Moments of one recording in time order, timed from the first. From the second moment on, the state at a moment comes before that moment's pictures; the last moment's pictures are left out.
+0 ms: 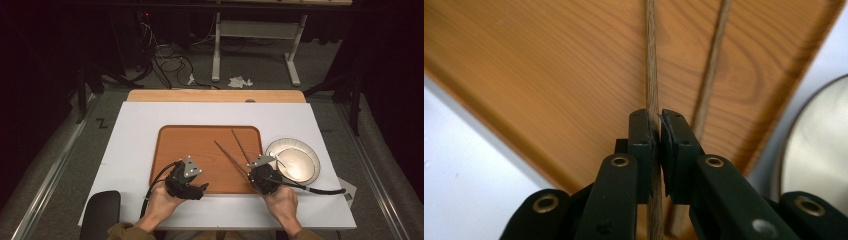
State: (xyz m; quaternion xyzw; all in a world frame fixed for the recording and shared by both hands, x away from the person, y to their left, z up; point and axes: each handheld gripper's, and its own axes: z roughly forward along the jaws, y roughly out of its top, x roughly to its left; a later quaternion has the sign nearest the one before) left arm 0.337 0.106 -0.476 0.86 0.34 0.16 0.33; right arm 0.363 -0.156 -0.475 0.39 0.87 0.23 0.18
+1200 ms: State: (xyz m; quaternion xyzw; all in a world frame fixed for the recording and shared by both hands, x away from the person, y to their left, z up) left arm 0.327 0.116 -0.480 0.86 0.36 0.17 0.33; right arm 0.378 -0.165 -0.472 0.39 0.86 0.25 0.18
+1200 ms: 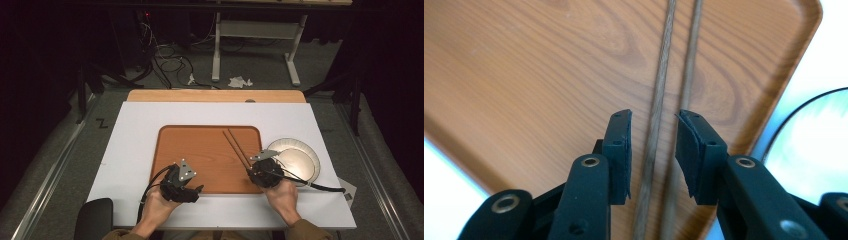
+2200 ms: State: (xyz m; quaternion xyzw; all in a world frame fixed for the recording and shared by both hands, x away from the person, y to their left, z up) left arm 0.324 0.121 -0.476 0.85 0.36 0.15 0.35; right arm 0.342 -0.232 -0.438 0.35 0.86 0.35 0.14
